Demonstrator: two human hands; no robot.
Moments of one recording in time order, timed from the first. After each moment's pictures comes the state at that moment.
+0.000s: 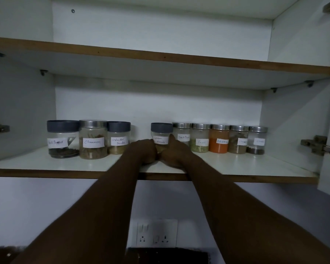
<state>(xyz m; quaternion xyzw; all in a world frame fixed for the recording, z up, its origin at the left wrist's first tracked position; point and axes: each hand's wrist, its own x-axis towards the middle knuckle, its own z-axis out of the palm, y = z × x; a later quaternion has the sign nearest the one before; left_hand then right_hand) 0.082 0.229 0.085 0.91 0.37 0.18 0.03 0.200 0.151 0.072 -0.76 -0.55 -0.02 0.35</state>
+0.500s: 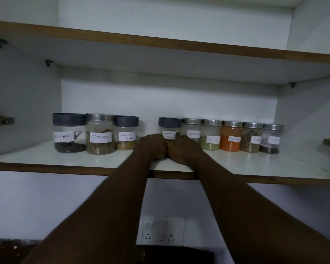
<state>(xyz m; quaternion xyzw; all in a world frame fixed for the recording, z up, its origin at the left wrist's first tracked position) 0.095 0.249 0.078 0.91 0.36 0.19 -0.03 0.204 0.168 0.070 -0.80 -0.54 -0.10 0.24</state>
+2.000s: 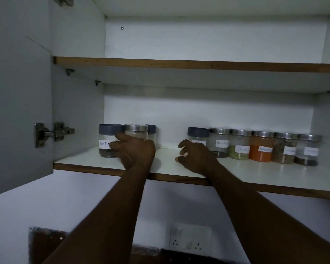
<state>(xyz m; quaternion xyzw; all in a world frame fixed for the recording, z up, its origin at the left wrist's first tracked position) -0.033 0.220 0.080 0.52 0.56 0.60 0.22 0.163 0.184 0.064 -0.69 -0.64 -0.15 0.29</state>
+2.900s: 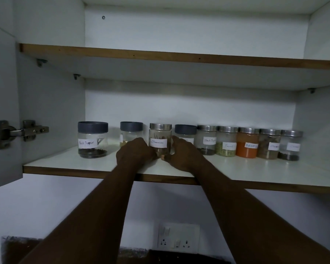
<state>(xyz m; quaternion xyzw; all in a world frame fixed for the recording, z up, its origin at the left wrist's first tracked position) -0.004 0.264 0.075 0.80 0.49 0.32 0.12 0.165 0.191 0.066 -0.68 -0.65 -0.11 0.33</state>
